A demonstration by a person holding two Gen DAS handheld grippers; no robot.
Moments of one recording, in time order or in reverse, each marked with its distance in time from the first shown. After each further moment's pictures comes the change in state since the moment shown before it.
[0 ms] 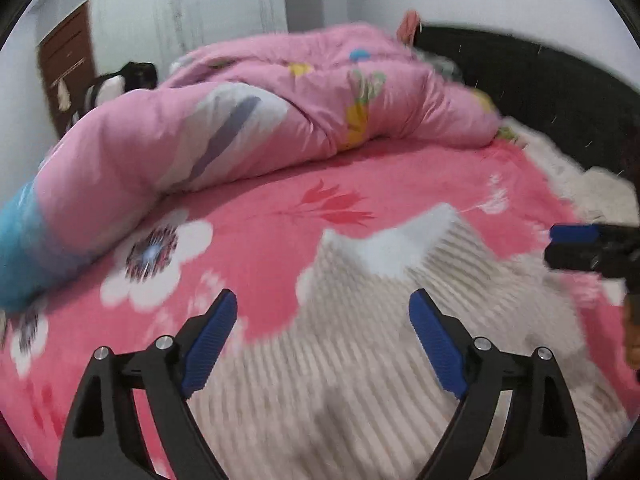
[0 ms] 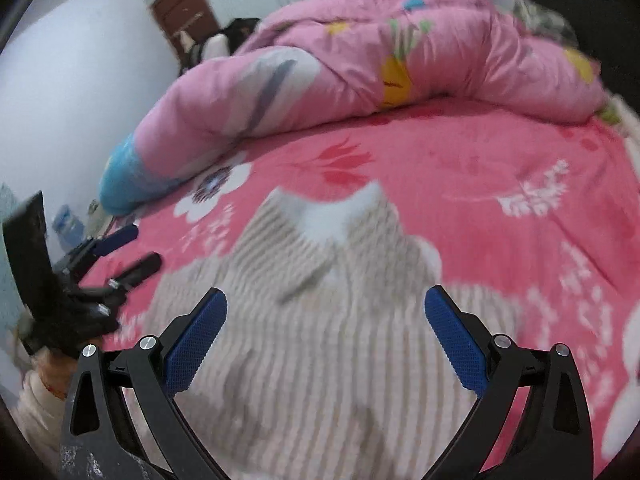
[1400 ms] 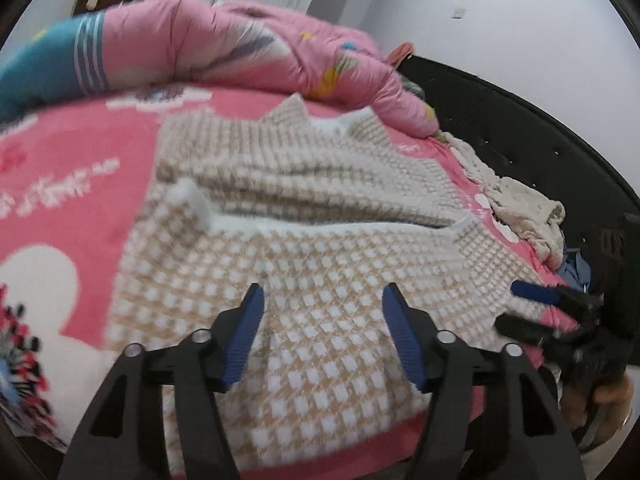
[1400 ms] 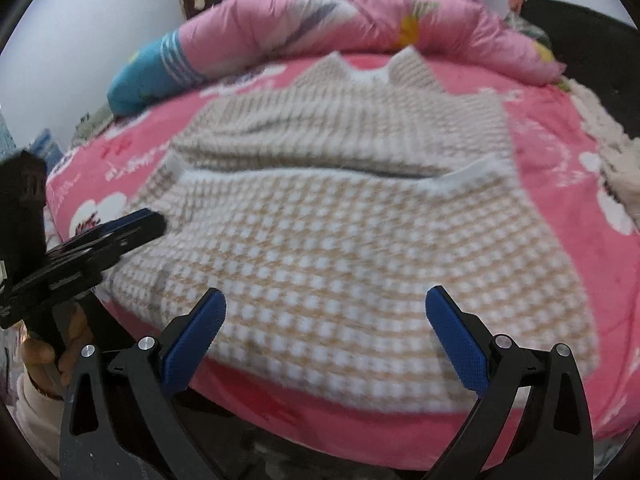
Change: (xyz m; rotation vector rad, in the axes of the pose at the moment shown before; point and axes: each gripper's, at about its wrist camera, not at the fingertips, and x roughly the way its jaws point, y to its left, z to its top) left arm -0.170 -0.020 -0.285 -0.311 -0.082 -0.295; right arm -0.117 0.098 -0.320 -0.194 -0.053 -0.239
